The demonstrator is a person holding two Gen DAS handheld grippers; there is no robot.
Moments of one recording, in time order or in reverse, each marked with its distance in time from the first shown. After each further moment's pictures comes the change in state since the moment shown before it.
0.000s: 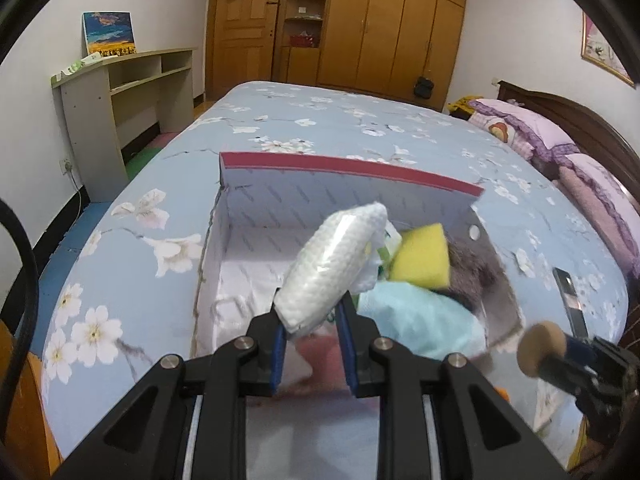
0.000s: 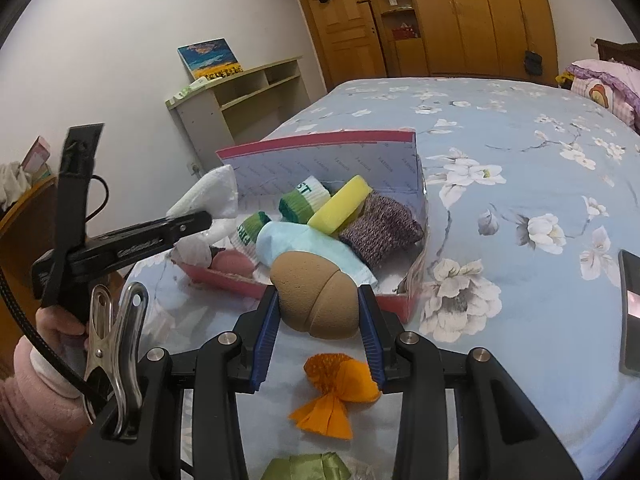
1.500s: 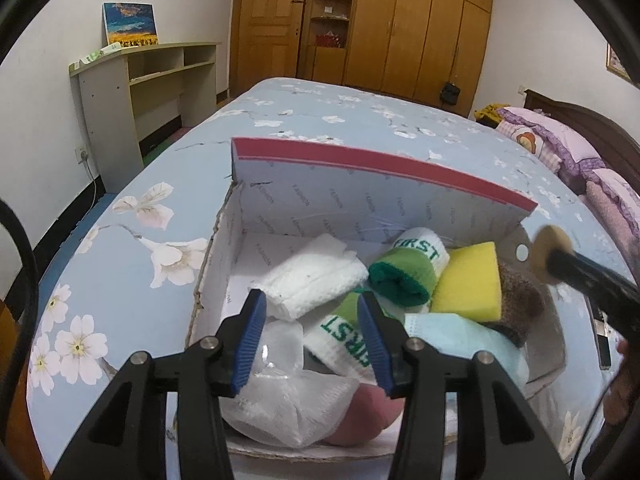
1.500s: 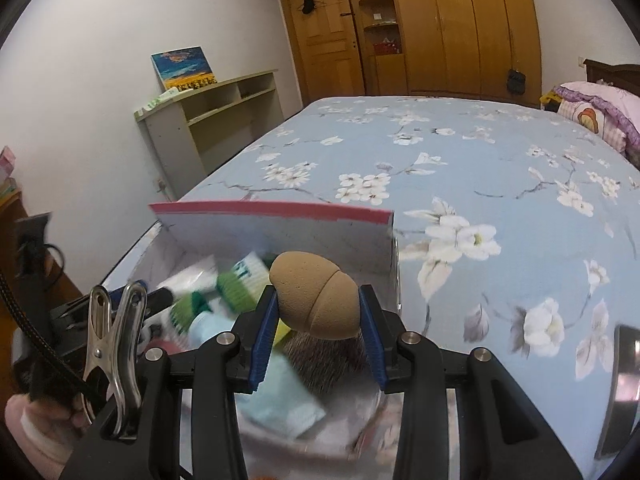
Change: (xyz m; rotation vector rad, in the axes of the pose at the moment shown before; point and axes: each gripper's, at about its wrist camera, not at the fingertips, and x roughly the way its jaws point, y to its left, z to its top) left arm 0.044 0.012 0.005 -0.052 -0.009 0.068; right arm 0.066 -0.024 0.078 -0.023 -0.049 -0.118
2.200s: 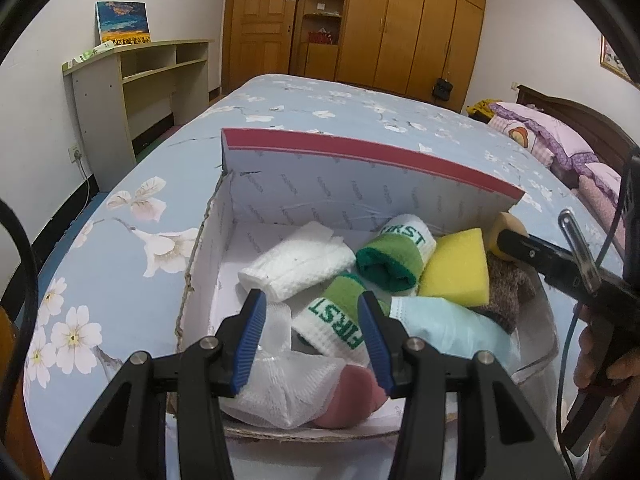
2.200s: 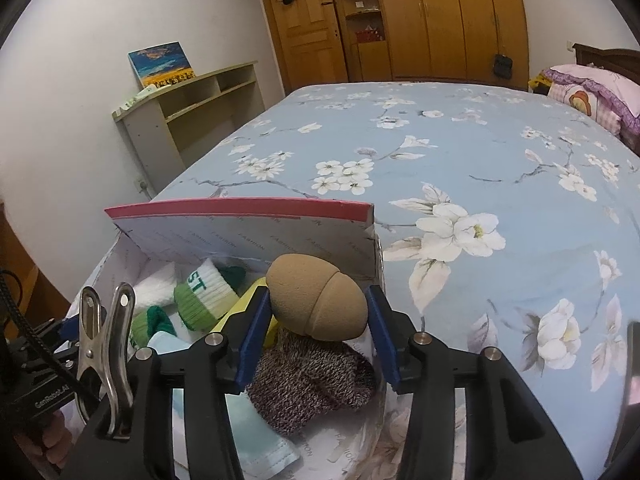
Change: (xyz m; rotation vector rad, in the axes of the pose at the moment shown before) left arm -0.007 -0.007 -0.007 0.010 0.013 -0.022; right arm 0.040 -0.017 0.003 0.043 0.033 -0.043
